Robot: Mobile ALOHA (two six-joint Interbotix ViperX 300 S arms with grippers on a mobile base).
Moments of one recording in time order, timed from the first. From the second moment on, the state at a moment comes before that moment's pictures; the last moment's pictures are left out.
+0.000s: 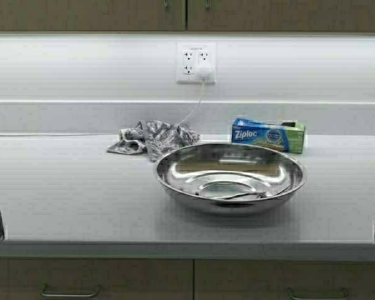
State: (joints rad) left arm -0.60 -0.49 1.08 -0.02 -0.64 0.07; right arm 0.63 -0.45 0.95 0.07 -0.49 0.04
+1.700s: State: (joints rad) left arm -0.70 0.29 0.40 -0.52 -0.99 0.30; right arm 0.71 0.20 0.24 0.84 -0.83 -0.69
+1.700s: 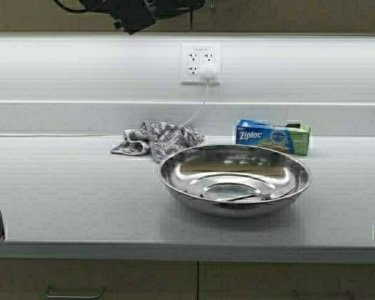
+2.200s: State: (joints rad) left arm -0.71 0.05 0.64 -0.49 -0.89 0.30; right arm 0.71 -0.07 0.50 0.84 -0.64 -0.69
